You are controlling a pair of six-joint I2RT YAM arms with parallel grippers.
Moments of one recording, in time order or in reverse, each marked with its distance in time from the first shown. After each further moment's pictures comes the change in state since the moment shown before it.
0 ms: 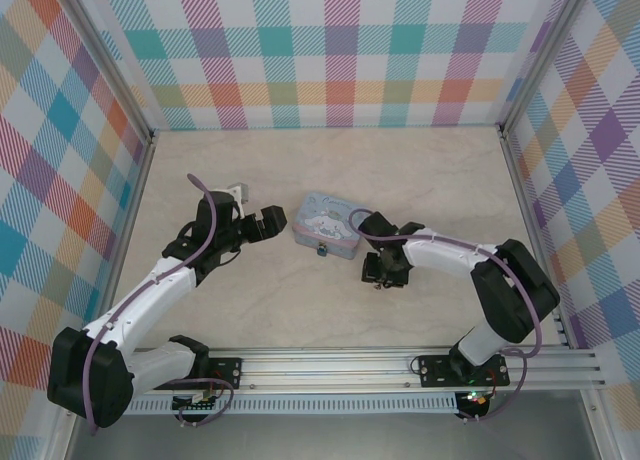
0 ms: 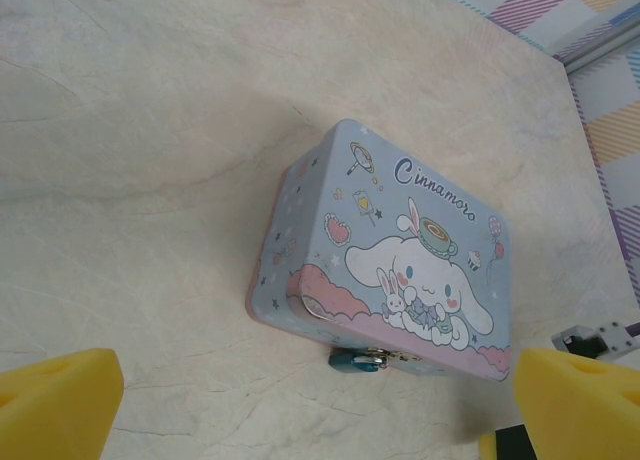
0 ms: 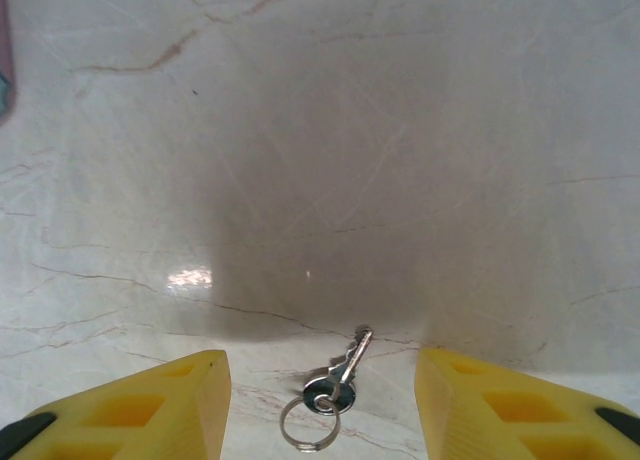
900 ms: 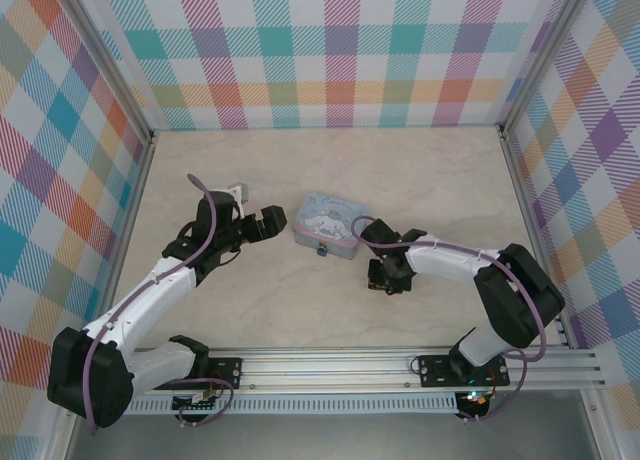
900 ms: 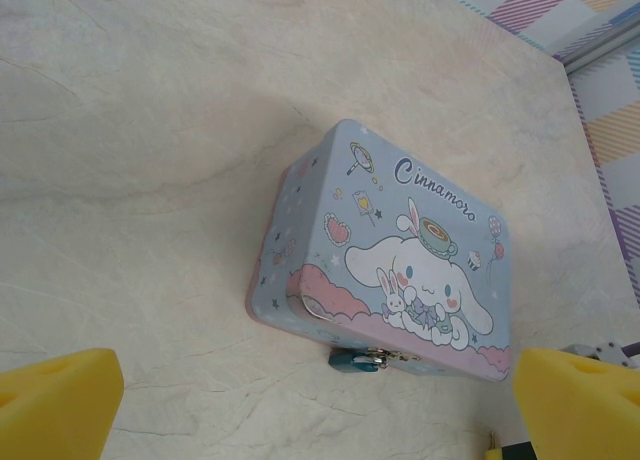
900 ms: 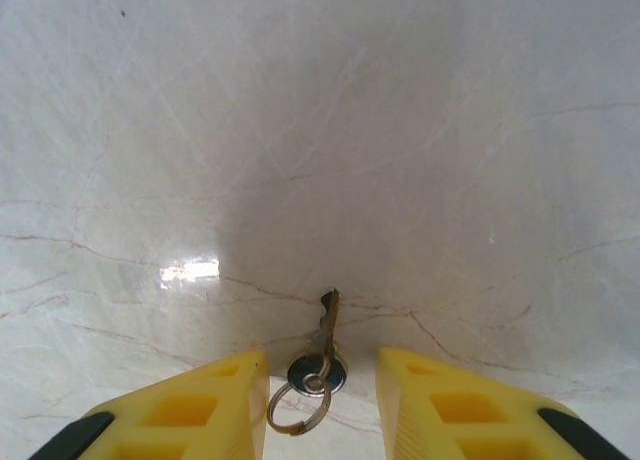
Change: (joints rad) left arm 0.000 0.000 0.000 0.000 0.000 0.000; right arm 0.019 -0.040 -0.067 0.018 0.000 0.019
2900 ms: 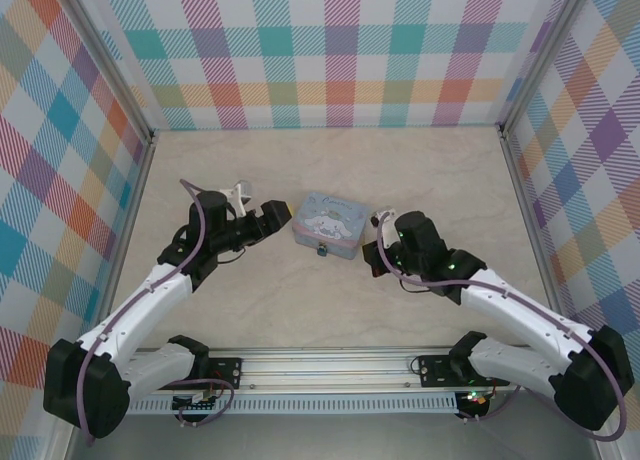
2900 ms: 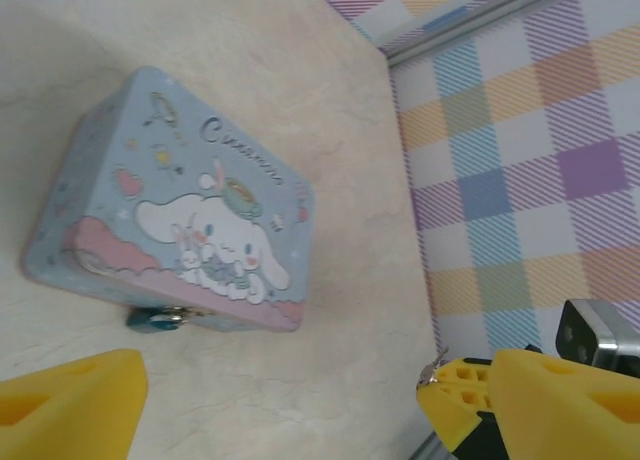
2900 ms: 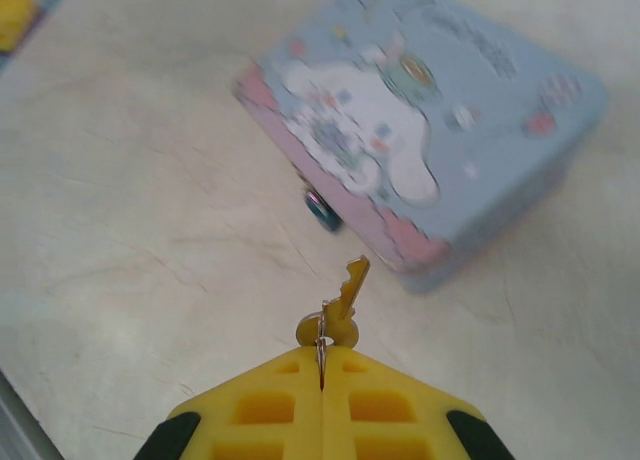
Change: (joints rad) left arm -0.014 -0.054 -0.019 0.152 0.300 -0.284; right arm 0.009 -0.534 -0.097 0.360 -0.125 -0.562
